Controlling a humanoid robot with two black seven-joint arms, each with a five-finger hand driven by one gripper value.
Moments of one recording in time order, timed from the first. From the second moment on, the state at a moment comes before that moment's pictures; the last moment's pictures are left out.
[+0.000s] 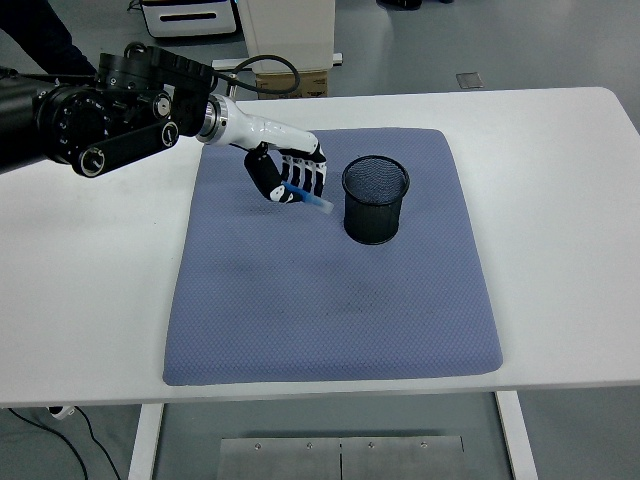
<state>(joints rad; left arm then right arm) -1.63 0.23 0.47 -0.84 0.85 -0.35 -0.36 0.00 0.00 0.47 0.20 -0.01 0.06 0.06</state>
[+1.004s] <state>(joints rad) -1.58 0.02 0.32 -0.69 0.55 -0.37 -0.36 0.00 0.00 0.47 0.20 -0.01 0.06 0.06</state>
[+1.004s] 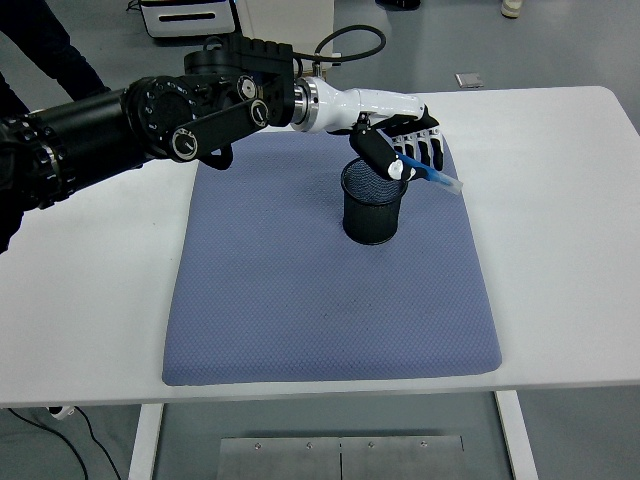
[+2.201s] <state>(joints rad) -1.41 0.00 0.31 -0.69 0.08 -0.23 -0.43 0.00 0.00 0.47 0.20 -0.01 0.06 0.06</state>
